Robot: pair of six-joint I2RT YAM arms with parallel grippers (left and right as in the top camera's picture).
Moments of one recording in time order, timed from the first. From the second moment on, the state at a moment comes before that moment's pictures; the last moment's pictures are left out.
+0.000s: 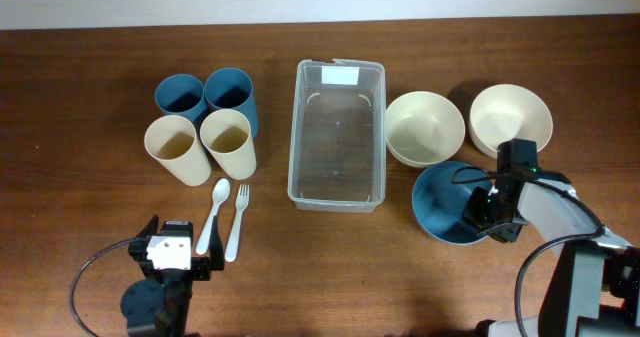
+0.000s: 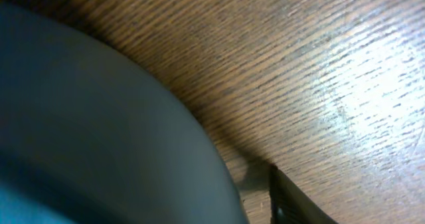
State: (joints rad) left arm 0.13 0.01 0.12 -0.35 0.12 0.14; right arm -0.20 1.60 0.80 -0.72 -0.02 0.37
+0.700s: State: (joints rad) left arm 0.13 0.01 0.11 -0.35 0.12 0.14; right arm -0.20 1.18 0.77 -0.93 -0.02 0.39
